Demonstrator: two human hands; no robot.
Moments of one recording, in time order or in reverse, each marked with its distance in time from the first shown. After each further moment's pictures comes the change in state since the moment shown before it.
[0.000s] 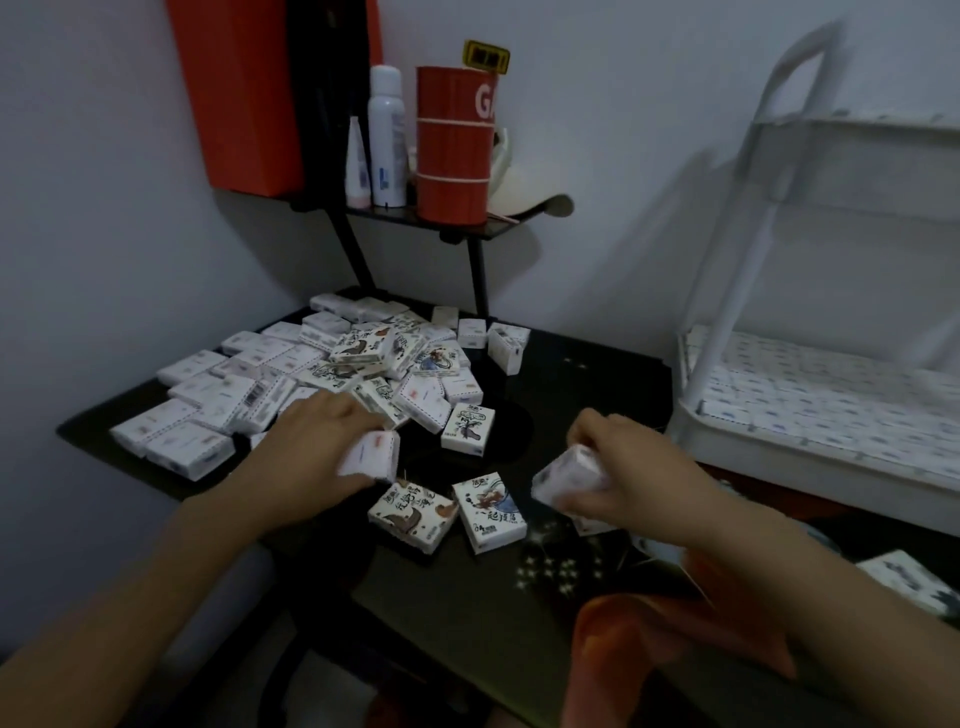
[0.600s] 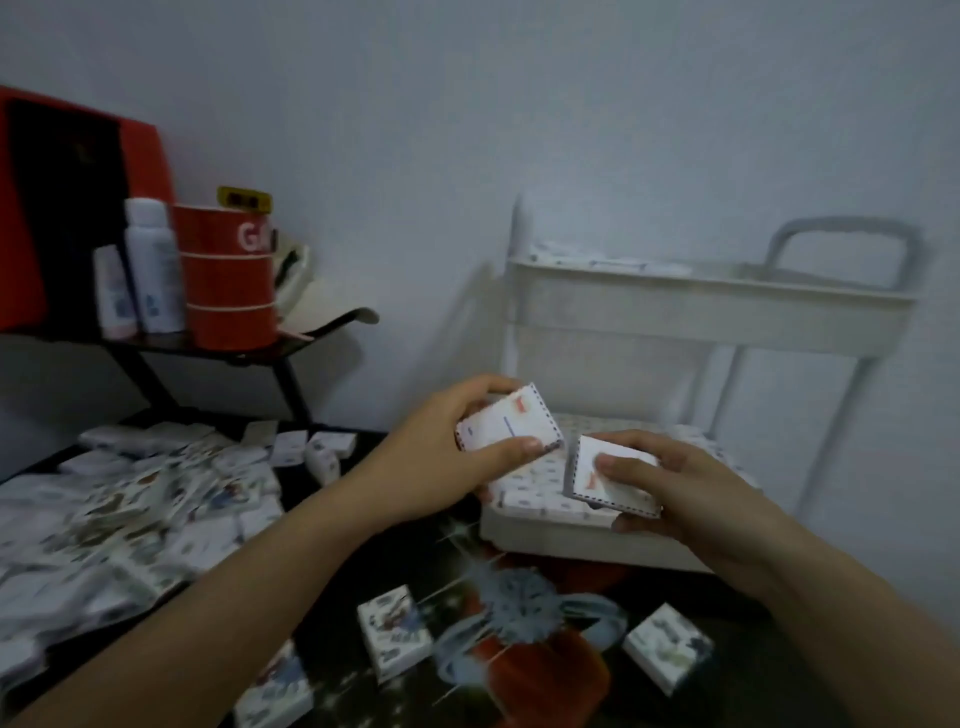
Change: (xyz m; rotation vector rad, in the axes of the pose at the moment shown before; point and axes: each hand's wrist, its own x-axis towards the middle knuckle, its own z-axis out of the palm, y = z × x) left_hand 0.136 0.246 -0.098 -1.184 0.026 0.387; right_hand -0.103 0.097 -0.123 1.124 0.390 0.536
